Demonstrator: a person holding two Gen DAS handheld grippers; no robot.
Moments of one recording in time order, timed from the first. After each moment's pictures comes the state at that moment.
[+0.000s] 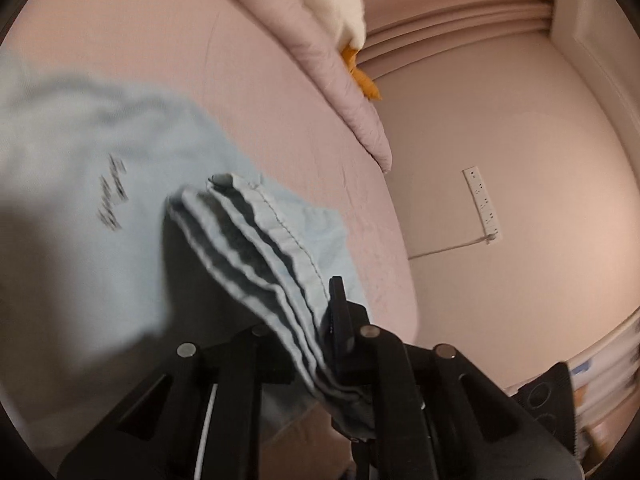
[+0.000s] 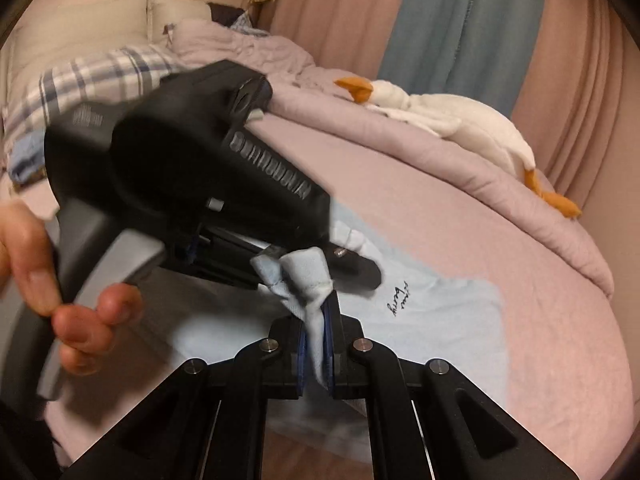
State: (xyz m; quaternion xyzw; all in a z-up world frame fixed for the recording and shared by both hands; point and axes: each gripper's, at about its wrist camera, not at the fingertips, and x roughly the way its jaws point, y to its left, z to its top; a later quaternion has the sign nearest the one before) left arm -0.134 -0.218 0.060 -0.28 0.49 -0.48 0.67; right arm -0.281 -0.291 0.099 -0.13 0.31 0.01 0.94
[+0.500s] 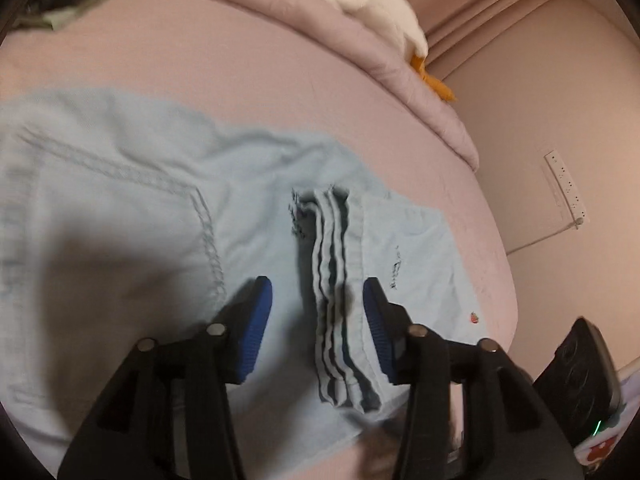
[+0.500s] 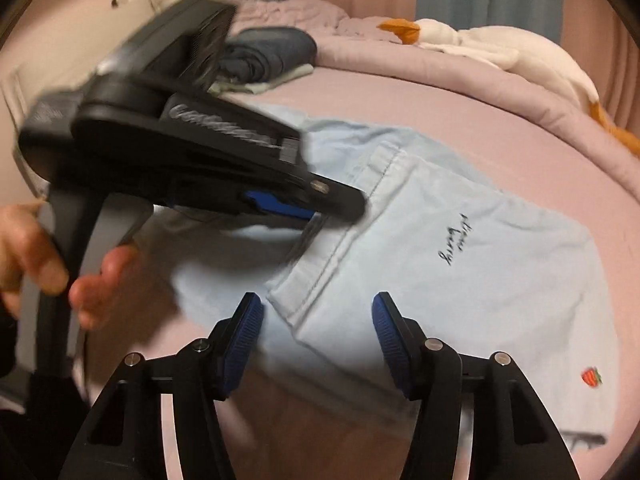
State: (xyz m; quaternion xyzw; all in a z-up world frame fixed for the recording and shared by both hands) left arm -0.139 -0.153 0.052 -0.17 0.49 -0.37 0.77; right arm -0.259 -0.283 0.061 -0.03 0.40 0.11 0.91
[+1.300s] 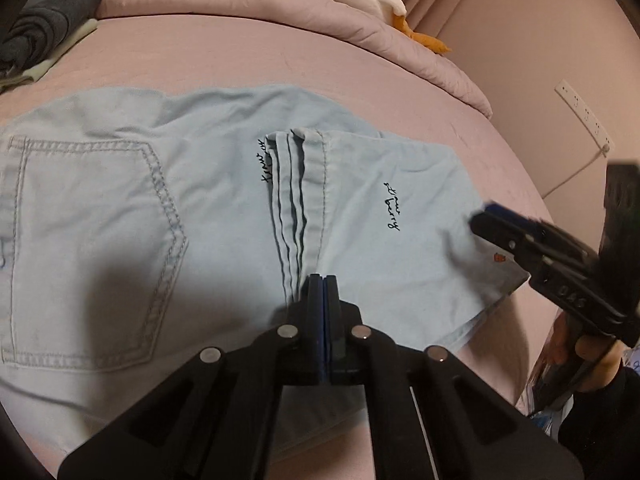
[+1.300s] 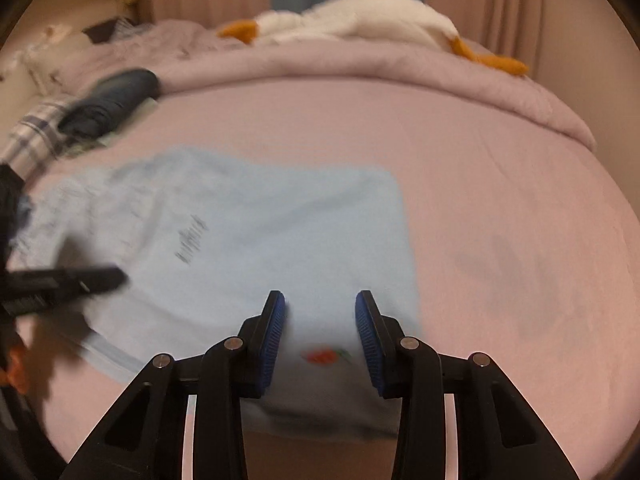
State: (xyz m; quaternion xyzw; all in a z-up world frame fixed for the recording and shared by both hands) left arm -0.170 -0.200 0.036 -0.04 0.49 -0.36 0.80; right arm -0.281 -0.386 0.088 0.04 0.40 -0.08 0.91
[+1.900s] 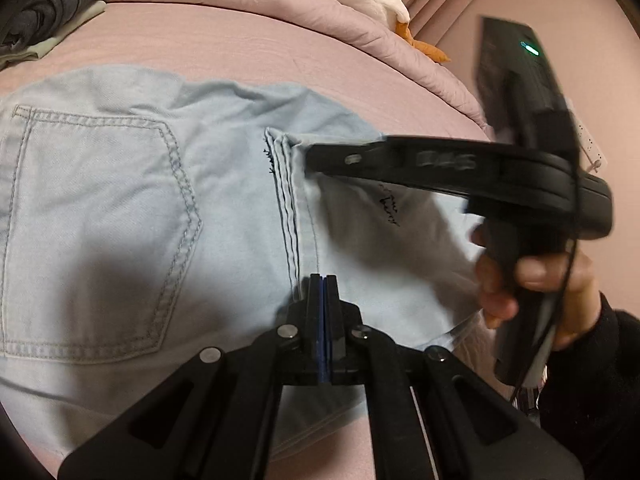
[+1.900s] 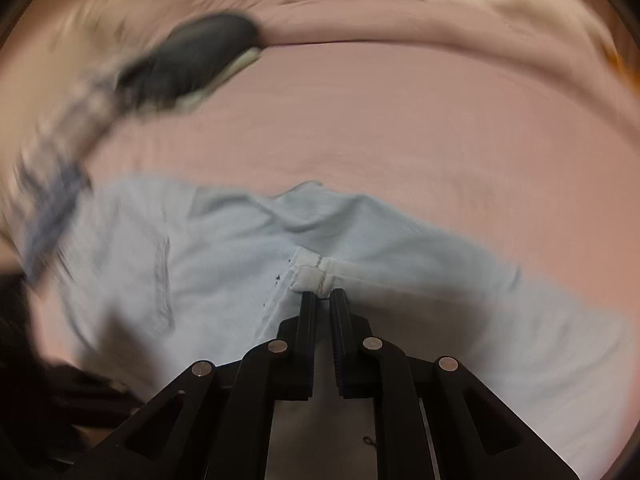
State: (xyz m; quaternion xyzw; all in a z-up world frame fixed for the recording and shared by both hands) left arm -0.170 -0.192 0.036 -0.07 0.49 -0.37 0.79; right arm -0.139 -0.324 0.065 0.10 0.48 0.10 0.87
